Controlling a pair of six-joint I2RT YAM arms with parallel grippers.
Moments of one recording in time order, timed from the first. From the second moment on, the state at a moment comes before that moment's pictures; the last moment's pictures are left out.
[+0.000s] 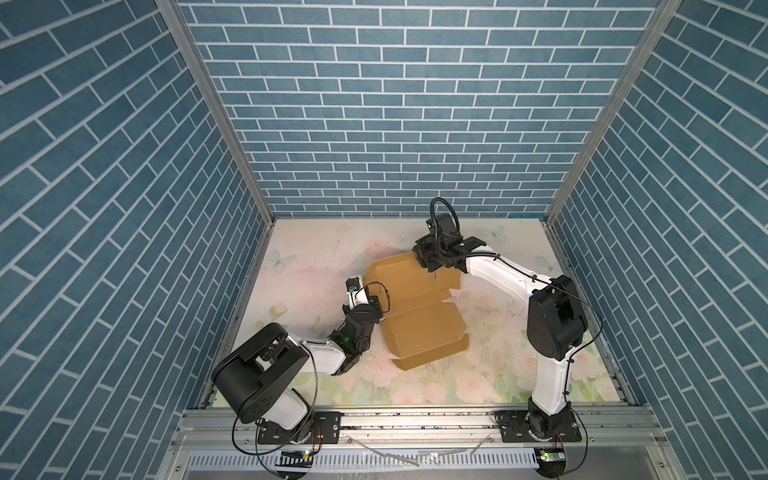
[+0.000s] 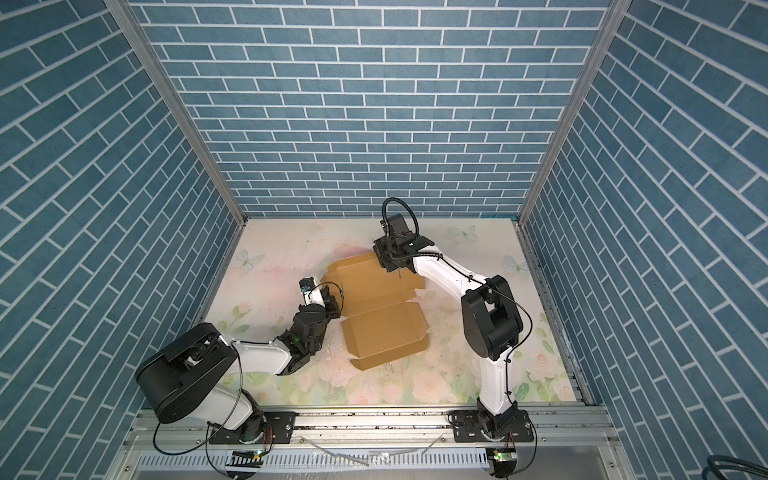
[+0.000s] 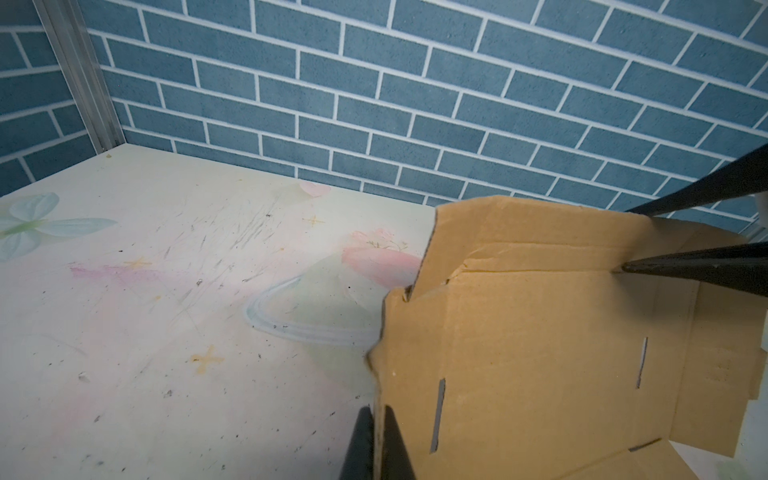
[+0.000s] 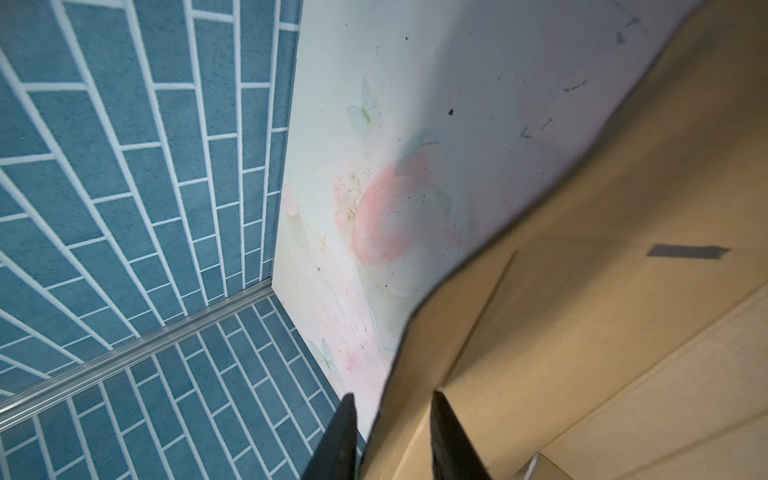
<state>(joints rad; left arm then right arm) -0.73 1.51 0.37 0.87 -0.68 -0.42 0.65 1.95 1.61 -0.42 -0.08 1.56</state>
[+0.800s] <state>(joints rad) -0.74 1.51 0.39 0.84 -0.72 -0.43 0.68 1.95 1.51 -0.30 -0.08 1.58</state>
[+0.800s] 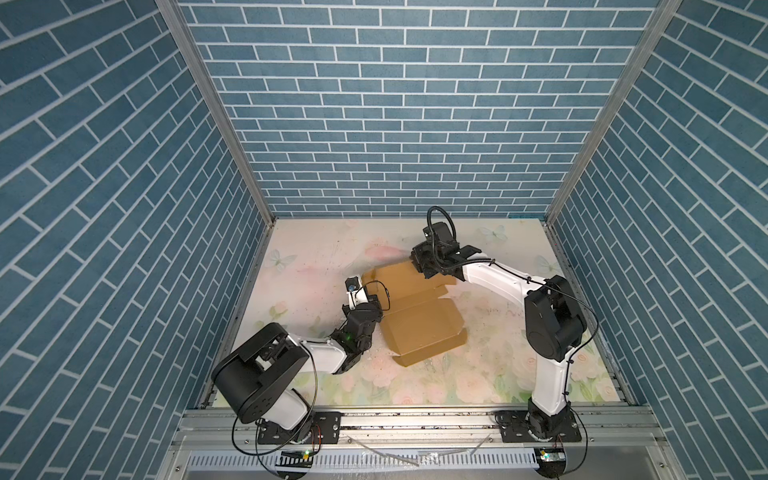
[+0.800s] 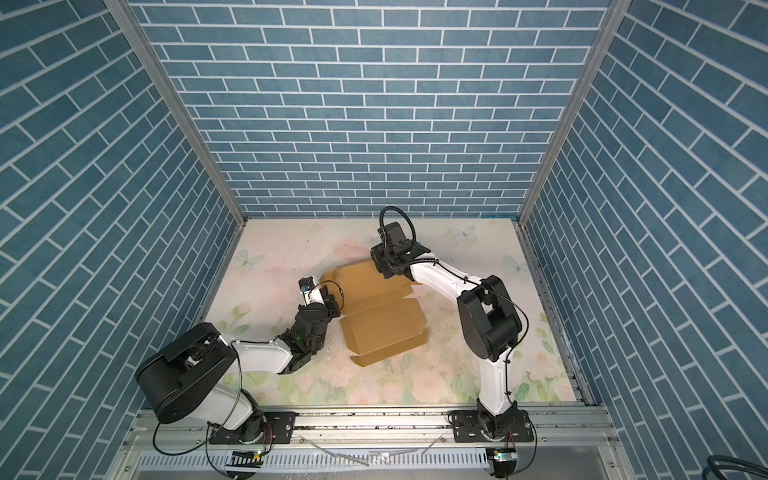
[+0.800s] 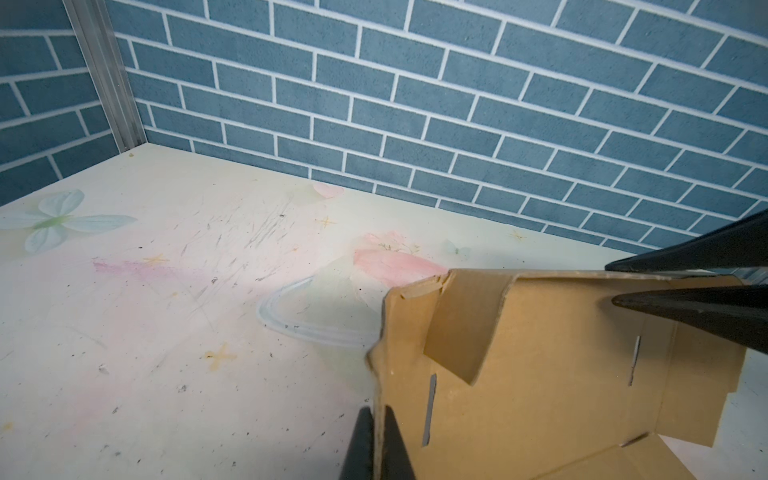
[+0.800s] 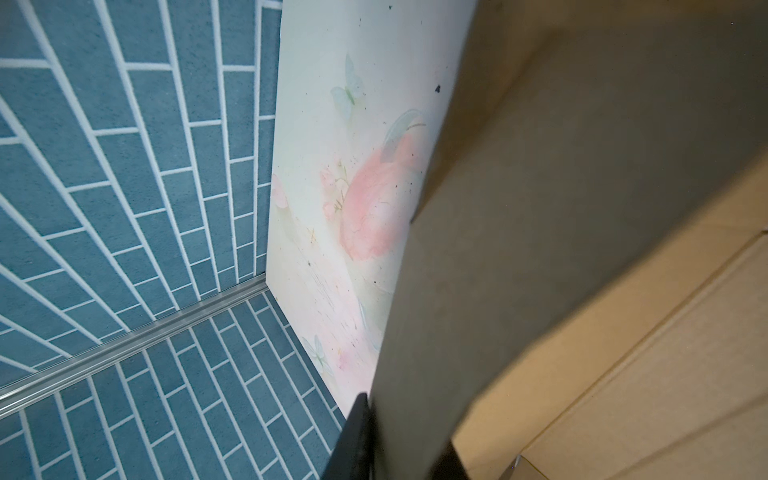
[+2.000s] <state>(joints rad) -0.74 1.14 0.31 0.57 -0.71 -0.46 0.67 1.95 1.39 0.08 -0.13 1.61</state>
